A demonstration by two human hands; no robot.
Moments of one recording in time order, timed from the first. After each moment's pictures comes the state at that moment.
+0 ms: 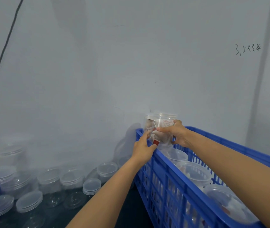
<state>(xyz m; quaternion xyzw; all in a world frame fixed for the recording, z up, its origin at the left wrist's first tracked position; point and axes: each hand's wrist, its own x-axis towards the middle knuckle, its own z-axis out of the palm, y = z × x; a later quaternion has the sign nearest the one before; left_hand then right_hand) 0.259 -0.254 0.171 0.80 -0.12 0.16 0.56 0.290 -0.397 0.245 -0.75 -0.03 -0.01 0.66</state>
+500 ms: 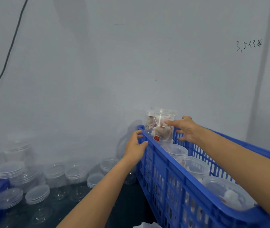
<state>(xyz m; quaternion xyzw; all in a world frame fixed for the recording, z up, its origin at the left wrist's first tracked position) 0.234 -0.231 0.168 0.78 -0.06 0.19 0.59 0.258 -0.411 0.258 -0.72 0.02 -0.02 0.69</state>
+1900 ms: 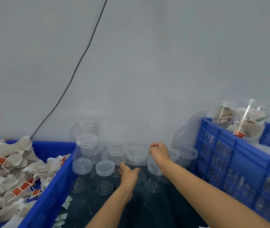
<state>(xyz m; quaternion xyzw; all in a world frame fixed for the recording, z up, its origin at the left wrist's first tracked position) 0.170 -0.033 0.027 0.67 0.25 0.17 0.67 0.233 -0.121 0.102 -0.81 -0.08 0.04 0.59</state>
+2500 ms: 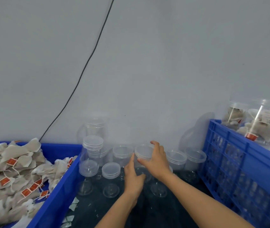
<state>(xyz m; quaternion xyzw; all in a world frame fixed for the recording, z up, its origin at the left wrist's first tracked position) 0.154 -0.033 0.027 0.71 0.16 0.23 0.64 0.233 -0.108 0.069 -0.88 -0.27 -0.08 0.40</state>
